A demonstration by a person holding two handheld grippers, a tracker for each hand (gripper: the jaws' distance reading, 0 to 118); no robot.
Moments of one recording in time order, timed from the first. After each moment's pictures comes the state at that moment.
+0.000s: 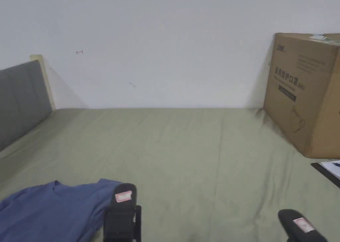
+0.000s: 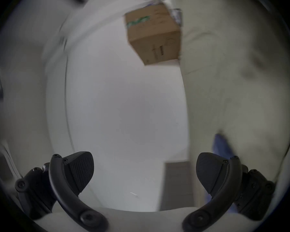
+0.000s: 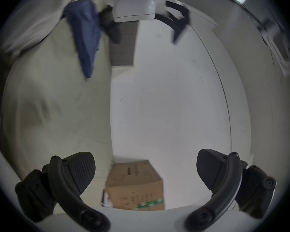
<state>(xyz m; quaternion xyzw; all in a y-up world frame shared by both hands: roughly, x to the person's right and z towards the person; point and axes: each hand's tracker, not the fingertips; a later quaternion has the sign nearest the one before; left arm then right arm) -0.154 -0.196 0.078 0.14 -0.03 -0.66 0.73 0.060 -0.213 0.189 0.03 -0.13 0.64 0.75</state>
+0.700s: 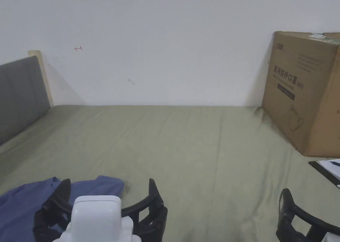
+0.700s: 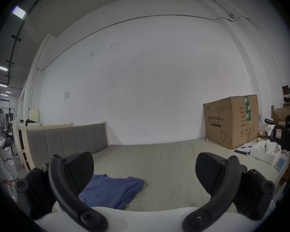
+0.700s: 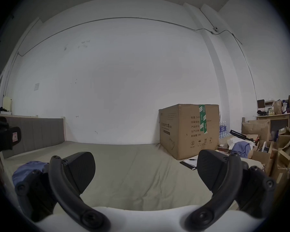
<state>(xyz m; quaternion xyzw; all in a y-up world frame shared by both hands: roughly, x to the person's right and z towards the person) -0.179 -0.116 0.094 0.05 -0.11 -0.03 0.99 0.083 -0.136 0.192 0.06 -0.24 0.01 0.97</state>
